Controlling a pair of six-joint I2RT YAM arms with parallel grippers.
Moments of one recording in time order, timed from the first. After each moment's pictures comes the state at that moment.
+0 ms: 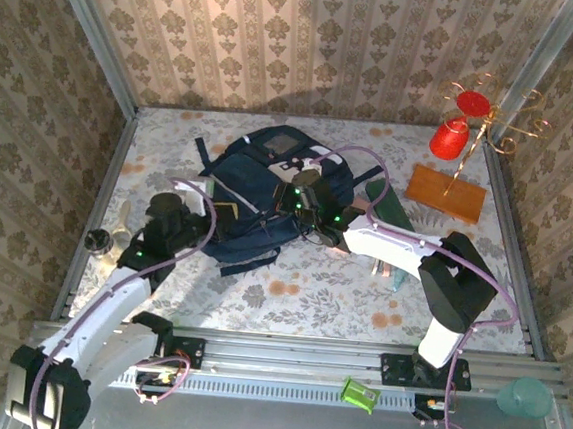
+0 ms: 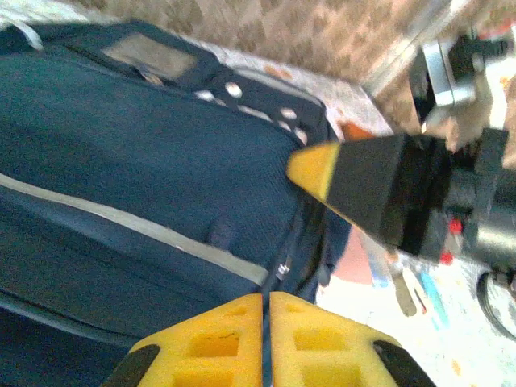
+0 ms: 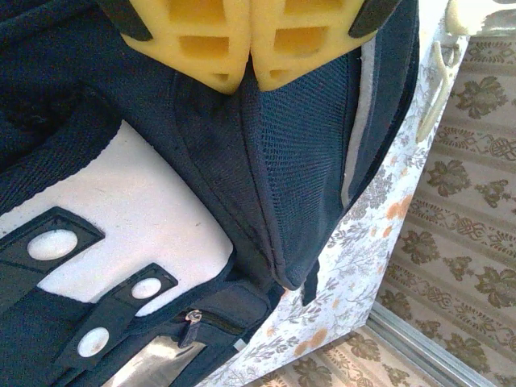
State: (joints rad) left arm -0.40 0.85 0.52 -0.04 0.36 -0.43; right arm 0.75 1.74 1.15 0.10 0.16 0.79
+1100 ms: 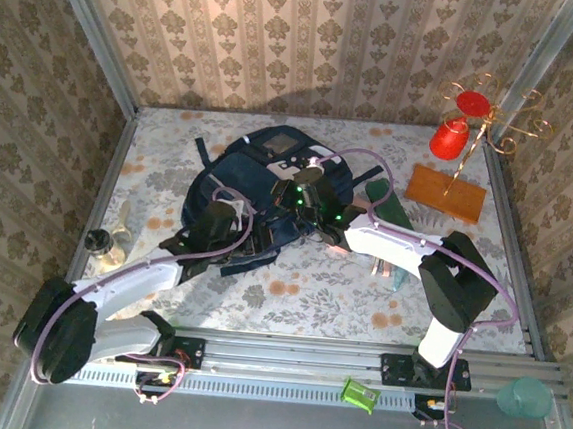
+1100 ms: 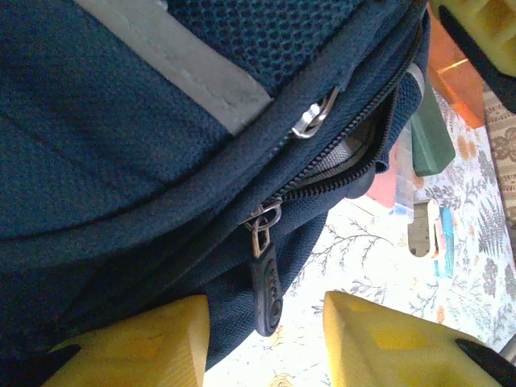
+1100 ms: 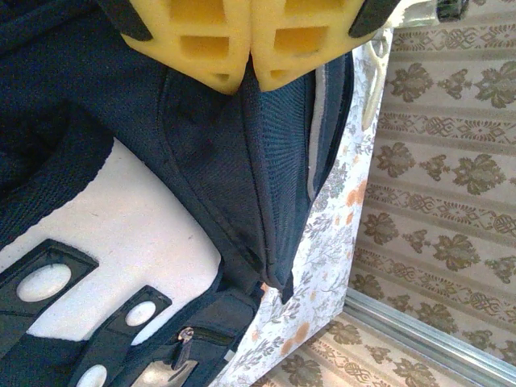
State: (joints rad) left arm -0.66 1.15 0.55 -0.04 0.21 -0.76; right arm 0.74 1.74 1.16 0.13 0.09 0.98
